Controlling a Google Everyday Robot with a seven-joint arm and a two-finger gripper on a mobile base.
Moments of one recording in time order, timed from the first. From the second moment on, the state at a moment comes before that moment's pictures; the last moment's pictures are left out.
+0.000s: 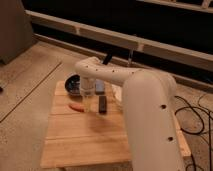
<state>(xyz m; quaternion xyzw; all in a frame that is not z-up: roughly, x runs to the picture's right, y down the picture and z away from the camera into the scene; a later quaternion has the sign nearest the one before) -0.121 0.087 0.858 -0.40 -0.11 -0.07 0.91</state>
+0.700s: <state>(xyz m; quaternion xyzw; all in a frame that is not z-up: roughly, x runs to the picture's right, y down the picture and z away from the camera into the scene) -0.159 0.097 0.877 -0.39 -0.15 -0.12 0.90</state>
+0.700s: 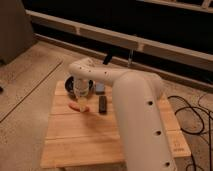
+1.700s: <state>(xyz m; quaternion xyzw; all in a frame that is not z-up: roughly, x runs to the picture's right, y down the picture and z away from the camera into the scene) -0.158 0.131 0.907 -0.46 -0.15 -0.11 0.87</state>
